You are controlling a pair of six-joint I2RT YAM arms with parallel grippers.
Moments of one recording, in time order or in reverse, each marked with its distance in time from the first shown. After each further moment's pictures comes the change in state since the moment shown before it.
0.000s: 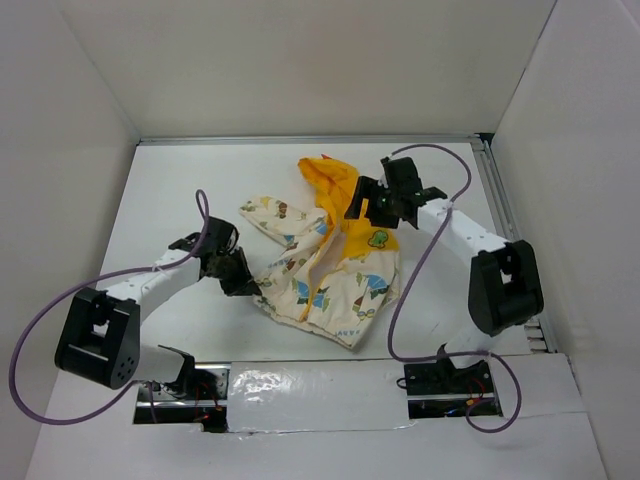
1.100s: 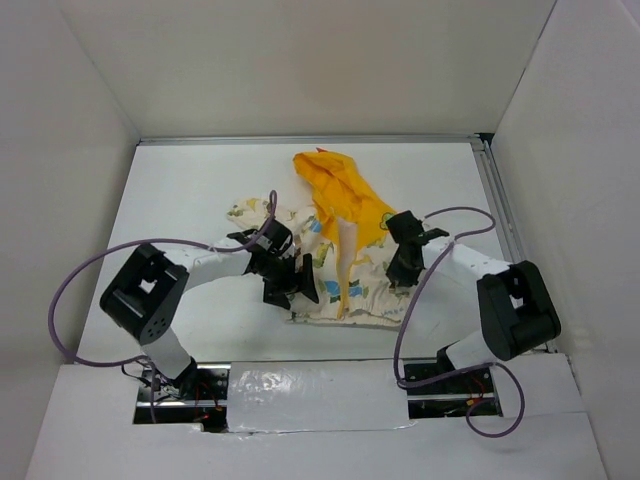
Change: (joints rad) left arm -0.309 0.299 0.171 0.099 0.109 0.027; right arm 0.066 -0.198 -0.410 -0.219 0.411 0.345
